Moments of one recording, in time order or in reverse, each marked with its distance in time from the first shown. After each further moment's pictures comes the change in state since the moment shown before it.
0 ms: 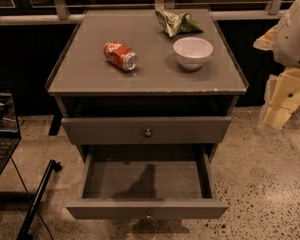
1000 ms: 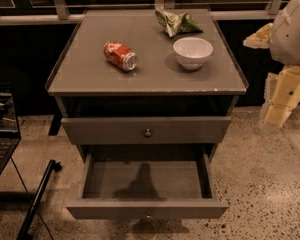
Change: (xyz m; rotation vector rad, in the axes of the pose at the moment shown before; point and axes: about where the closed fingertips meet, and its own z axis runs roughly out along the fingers) arm -0.010 -0.001 0.002 -0.028 -0.060 -0.097
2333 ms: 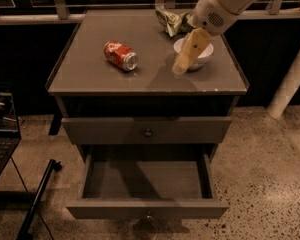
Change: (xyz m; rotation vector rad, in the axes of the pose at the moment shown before) arm -0.106 -0.151 0.090 -0.002 -0.273 0.182
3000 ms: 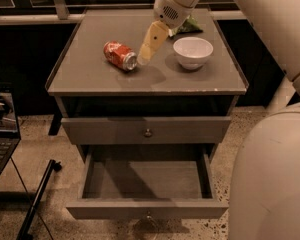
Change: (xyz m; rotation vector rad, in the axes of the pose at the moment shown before) arm -0.074 -0.022 0.062 -0.024 0.024 0.011
